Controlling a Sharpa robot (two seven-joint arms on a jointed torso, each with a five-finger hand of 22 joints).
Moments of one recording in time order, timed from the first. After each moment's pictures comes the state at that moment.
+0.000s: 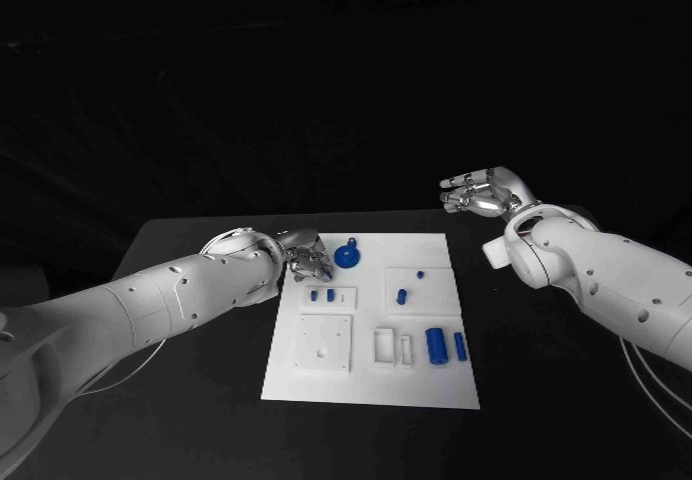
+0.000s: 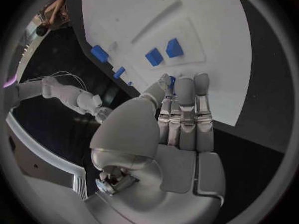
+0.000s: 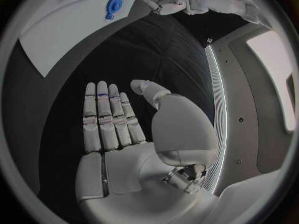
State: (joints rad) left arm 1.26 -0.45 -0.13 0.90 -1.22 -0.11 0.10; left_hand 1.35 0.07 0.24 -0.22 0.08 1.18 0.10 0.06 0.07 1.28 0.04 0.06 0.06 1.37 -0.05 1.01 0.40 0.08 1.27 -0.07 0.36 1.31; right arm 1.06 -0.70 0.37 1.15 -0.90 -0.36 0.09; right_hand 1.20 -0.14 0.49 -0.10 0.53 0.95 0.16 0.06 0.06 1.15 0.12 0.07 0.06 1.16 0.11 0.07 0.07 0.08 1.03 0.11 0.07 0.07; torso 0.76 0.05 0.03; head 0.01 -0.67
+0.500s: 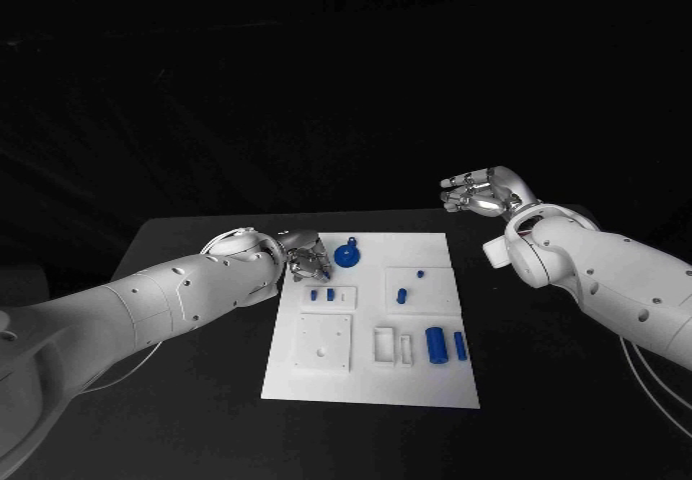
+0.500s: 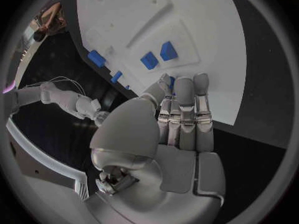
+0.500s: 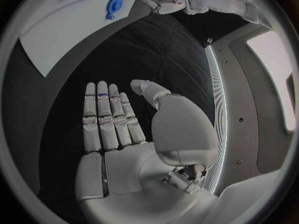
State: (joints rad) left arm 1.26 -0.44 -0.13 0.90 -1.26 -0.11 0.09; left_hand 1.35 0.06 0.24 -0.22 0.07 1.19 0.09 0.06 0.07 1.28 0.04 0.06 0.06 1.38 -0.05 1.01 0.40 0.09 1.27 -0.07 0.36 1.31; right arm 1.06 -0.70 0.37 1.15 -0.90 -0.35 0.09; right_hand 1.20 -0.14 0.49 -0.10 0.53 0.95 0.16 0.06 0.06 1.15 0.12 0.07 0.06 1.16 0.11 0.07 0.07 0.08 1.03 0.11 0.07 0.07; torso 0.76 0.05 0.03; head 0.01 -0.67
